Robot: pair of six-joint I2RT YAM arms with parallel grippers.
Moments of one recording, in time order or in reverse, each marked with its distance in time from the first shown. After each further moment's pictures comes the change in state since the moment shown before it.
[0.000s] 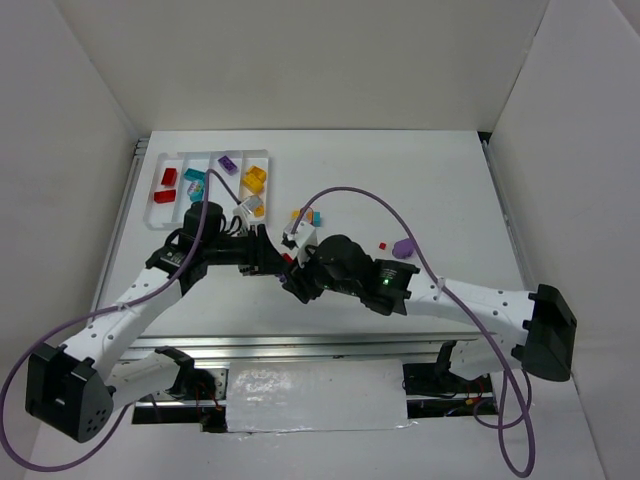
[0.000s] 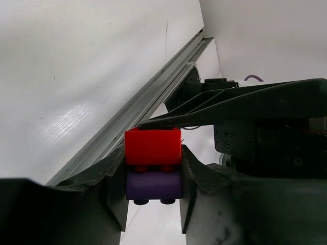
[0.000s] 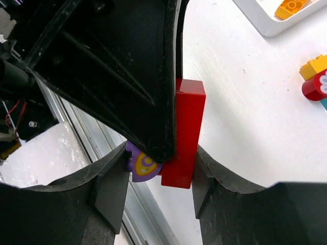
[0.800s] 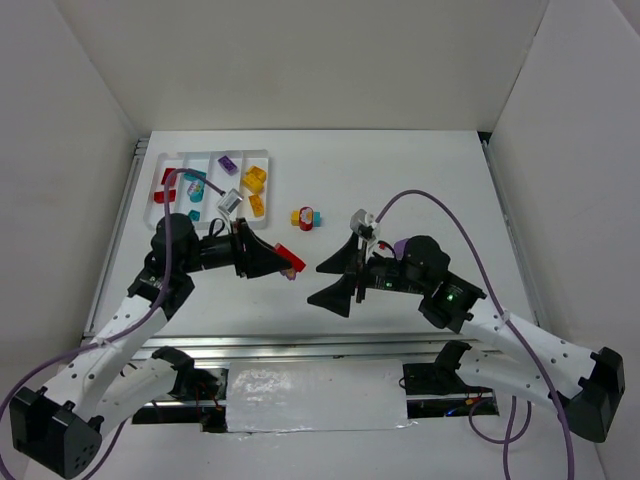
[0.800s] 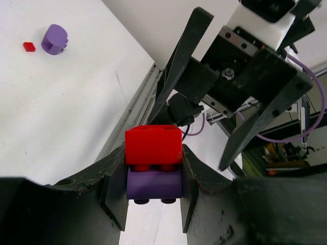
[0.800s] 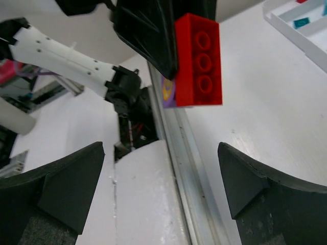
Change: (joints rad) left arm -0.001 -0.211 -0.091 0.378 0.083 -0.061; right arm -0.260 -0.439 -0.301 0.274 -0.559 0.248
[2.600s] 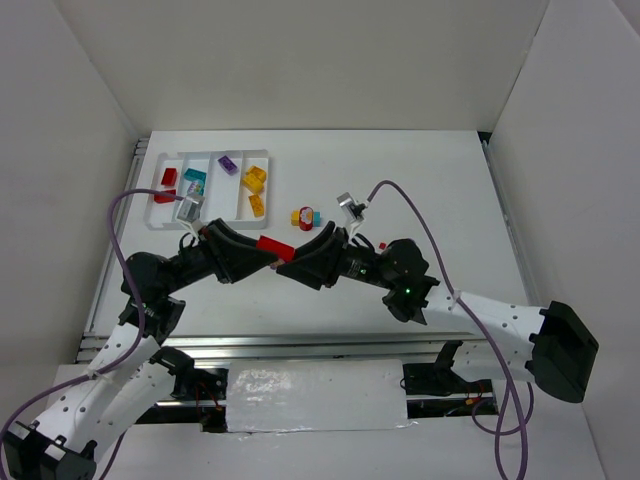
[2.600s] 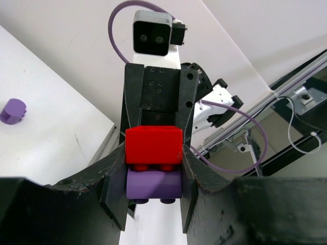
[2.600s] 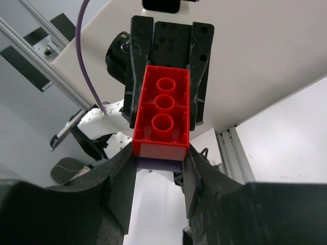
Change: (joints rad) left arm -0.009 -0.201 -0.161 0.453 -0.135 -0.371; right arm 0.102 0.288 -0.018 0.743 0.106 0.484
